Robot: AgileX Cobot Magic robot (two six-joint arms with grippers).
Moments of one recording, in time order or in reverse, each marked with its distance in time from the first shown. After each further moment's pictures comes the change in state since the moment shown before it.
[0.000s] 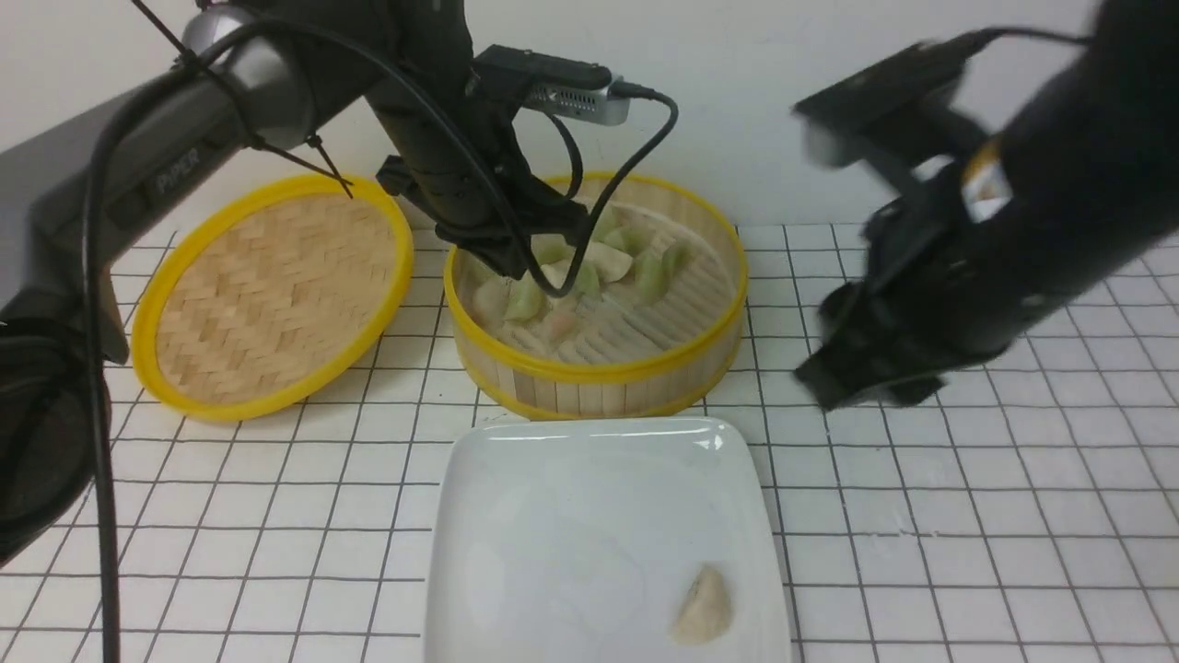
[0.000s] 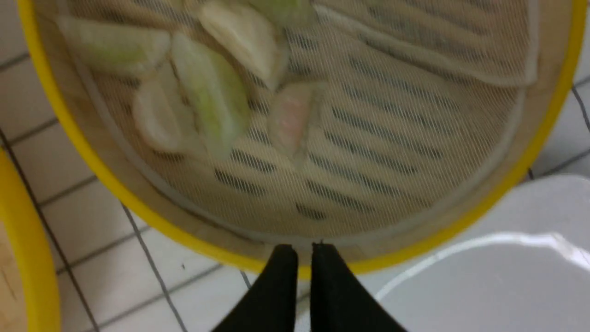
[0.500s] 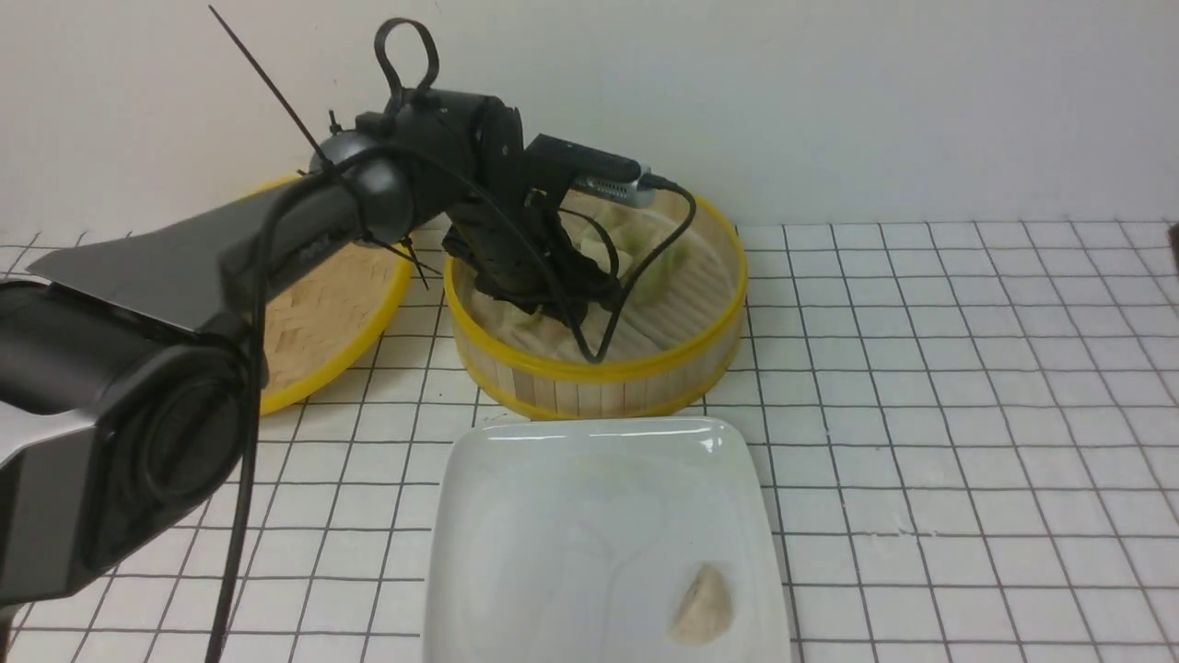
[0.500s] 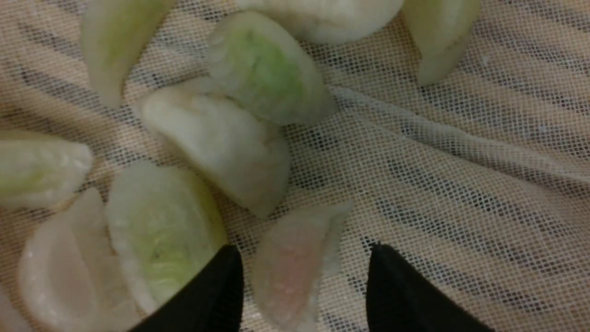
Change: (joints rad) right arm -0.068 -0.435 0.035 0.025 0.033 0.115; left arm -0.019 0.209 -0.002 -0.001 -0.238 0.041
